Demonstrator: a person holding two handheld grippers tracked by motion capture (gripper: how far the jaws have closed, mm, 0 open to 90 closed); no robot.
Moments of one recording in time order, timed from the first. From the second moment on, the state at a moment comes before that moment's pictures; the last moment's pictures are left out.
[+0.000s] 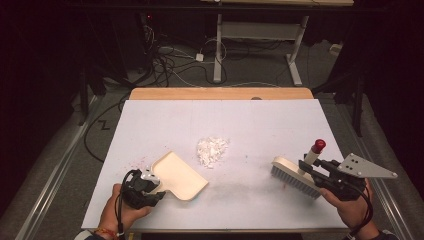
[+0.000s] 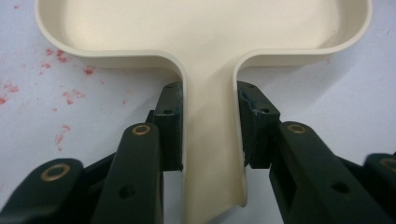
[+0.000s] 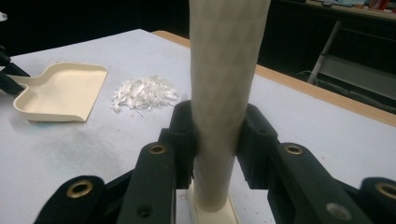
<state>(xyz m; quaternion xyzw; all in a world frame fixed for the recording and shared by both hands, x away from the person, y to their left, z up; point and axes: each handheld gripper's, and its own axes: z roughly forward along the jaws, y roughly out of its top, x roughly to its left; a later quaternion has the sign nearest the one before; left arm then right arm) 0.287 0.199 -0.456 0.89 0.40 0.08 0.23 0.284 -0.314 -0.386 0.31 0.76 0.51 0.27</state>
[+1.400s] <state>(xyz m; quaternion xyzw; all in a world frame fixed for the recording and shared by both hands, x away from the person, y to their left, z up) 0.292 0.196 -0.466 0.88 0.41 0.08 0.21 0.428 -0.219 -0.358 0.30 0.74 0.51 0.32</state>
